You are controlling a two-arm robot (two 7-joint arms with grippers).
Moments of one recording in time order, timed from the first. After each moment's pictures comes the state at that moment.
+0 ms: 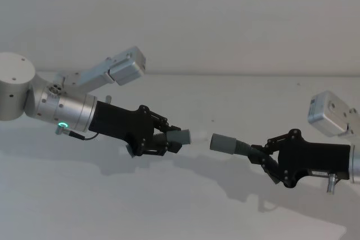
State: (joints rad) left arm -0.83 0.52 0.80 -1.27 -0.44 0.20 -1.18; right arm 0.30 0.85 -0.44 -1.75 0.37 0.18 0.81
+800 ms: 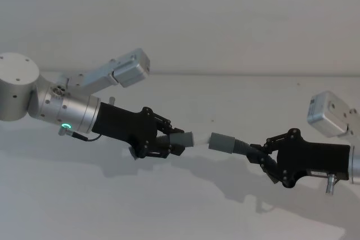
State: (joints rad) left arm -0.84 0.52 0.82 -1.28 -0.45 0.20 -1.17; right arm 0.29 0.87 -0.45 -1.78 0.38 0.18 0.78
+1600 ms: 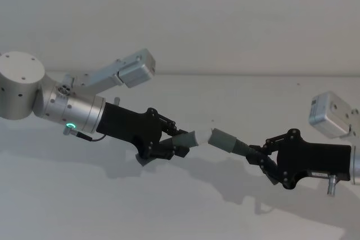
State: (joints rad) left arm -0.86 0.51 0.85 -1.27 -0.46 0.20 -1.17; right arm 0.30 0.89 -0.46 -1.79 0.40 0.16 0.78
